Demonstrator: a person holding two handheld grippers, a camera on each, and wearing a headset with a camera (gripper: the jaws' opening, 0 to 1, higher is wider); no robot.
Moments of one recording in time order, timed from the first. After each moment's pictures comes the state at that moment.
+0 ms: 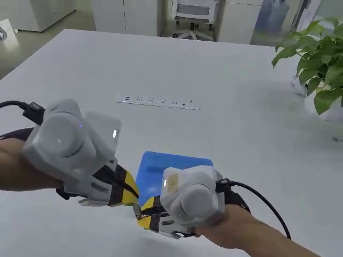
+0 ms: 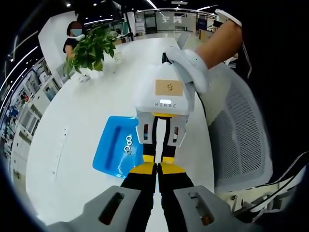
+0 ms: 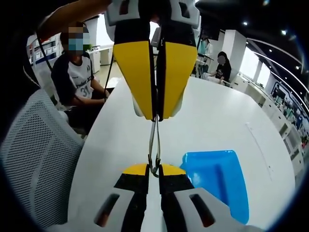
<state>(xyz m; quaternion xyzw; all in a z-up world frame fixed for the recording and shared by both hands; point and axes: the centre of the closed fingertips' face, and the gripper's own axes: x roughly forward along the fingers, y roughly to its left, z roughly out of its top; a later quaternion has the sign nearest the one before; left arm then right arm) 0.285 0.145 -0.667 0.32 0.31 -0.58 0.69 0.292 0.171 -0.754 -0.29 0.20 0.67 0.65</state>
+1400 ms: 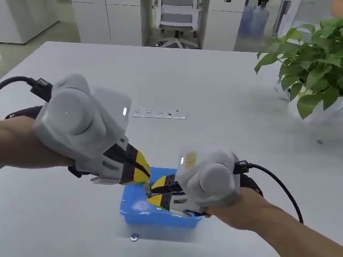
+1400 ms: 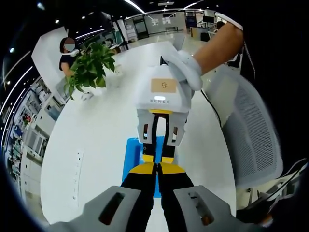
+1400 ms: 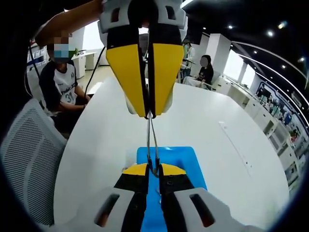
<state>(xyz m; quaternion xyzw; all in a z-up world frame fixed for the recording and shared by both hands) 0.346 0.115 -0.641 0.36 0.25 -0.59 0.68 0.363 0.140 -0.722 -0.28 0.17 0.63 0.70</state>
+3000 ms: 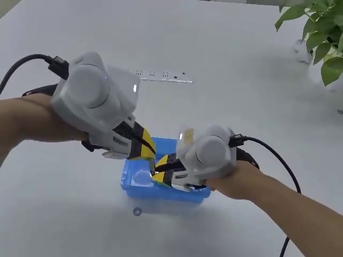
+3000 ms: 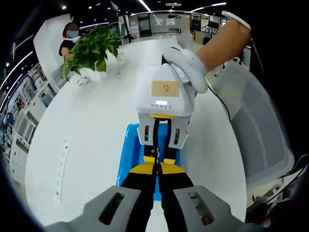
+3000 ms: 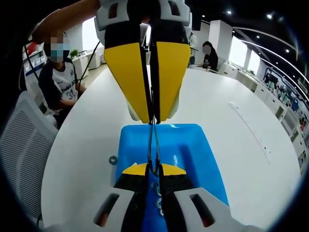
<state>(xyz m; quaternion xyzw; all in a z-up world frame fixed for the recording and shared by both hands) 0.380 0.121 -0.698 0.32 0.29 -0.60 0.67 0.384 0.147 -0.783 -0.27 0.23 0.64 0.68</state>
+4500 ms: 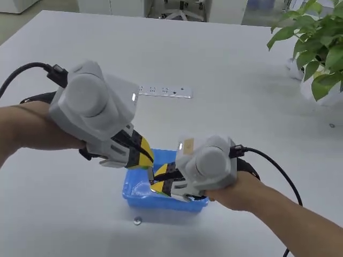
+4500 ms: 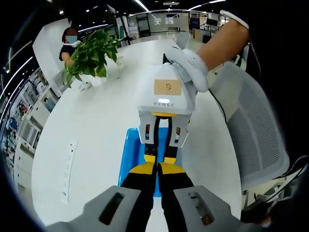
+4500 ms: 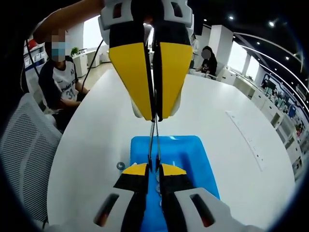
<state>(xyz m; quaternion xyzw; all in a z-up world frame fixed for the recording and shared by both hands) 0.362 0.124 -0.671 0.34 0.27 -0.59 0.68 0.370 0.148 -0.755 -0.28 0.21 0.64 0.69</state>
